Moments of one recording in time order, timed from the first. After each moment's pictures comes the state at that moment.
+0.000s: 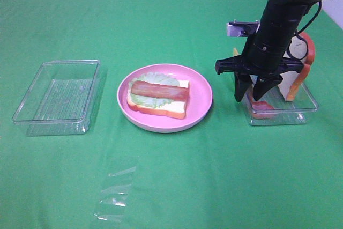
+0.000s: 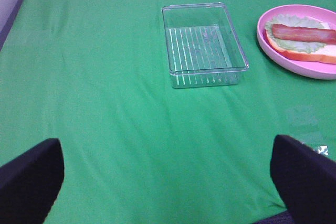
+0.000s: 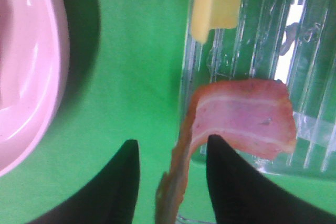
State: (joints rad) left arm -0.03 -0.01 -0.52 -0.05 1.08 0.00; right arm 0.26 2.08 -1.47 0.07 0.93 0.09
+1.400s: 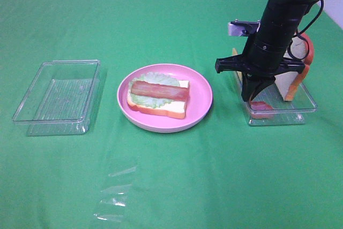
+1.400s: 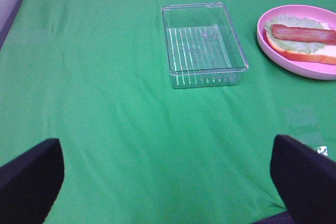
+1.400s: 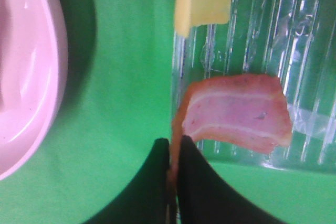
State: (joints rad) left arm -0.03 -0.01 -0.52 -0.05 1.08 0.00; right arm 0.26 2.08 -1.47 0.07 0.94 0.12
